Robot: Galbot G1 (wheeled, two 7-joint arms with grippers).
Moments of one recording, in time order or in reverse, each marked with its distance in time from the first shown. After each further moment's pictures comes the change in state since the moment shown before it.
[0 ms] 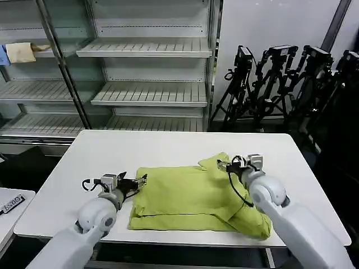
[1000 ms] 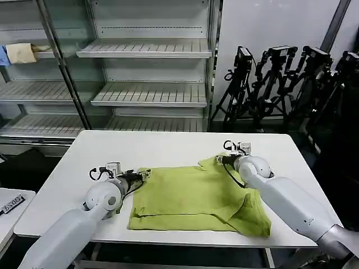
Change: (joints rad) left arm -0.206 0.030 0.158 0.145 -0.317 -0.001 -0.082; right arm 0.282 0.038 -0.293 -0.330 0.194 0.000 -0.025
